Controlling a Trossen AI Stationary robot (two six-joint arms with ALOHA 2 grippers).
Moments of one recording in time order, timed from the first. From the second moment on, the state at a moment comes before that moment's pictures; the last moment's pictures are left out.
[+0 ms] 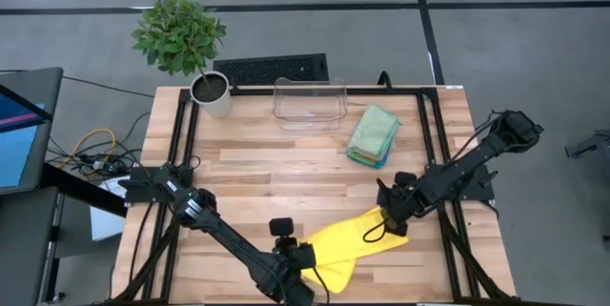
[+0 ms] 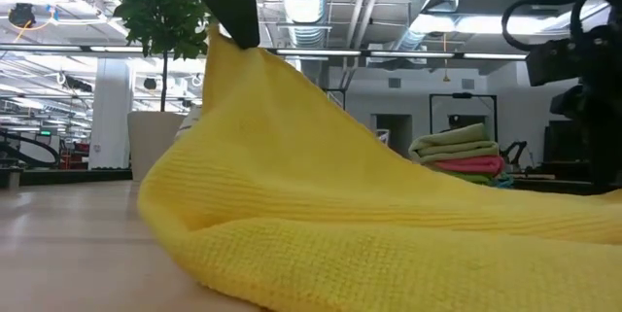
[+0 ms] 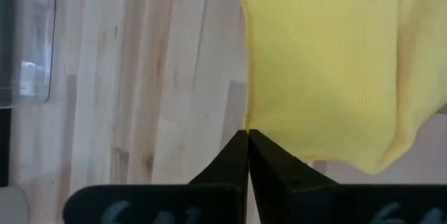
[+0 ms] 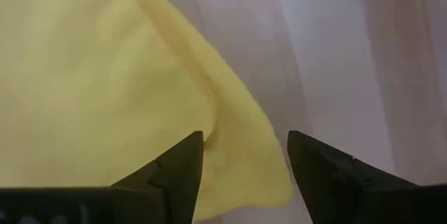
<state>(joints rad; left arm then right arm) -0.64 2.42 2.34 -1.57 -0.57 -0.79 0.56 1.35 0.65 -0.75 0.15 0.78</state>
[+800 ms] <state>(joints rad) -0.62 2.42 2.34 -1.57 -0.59 -0.79 0.57 1.47 0.67 -0.72 0.16 0.70</state>
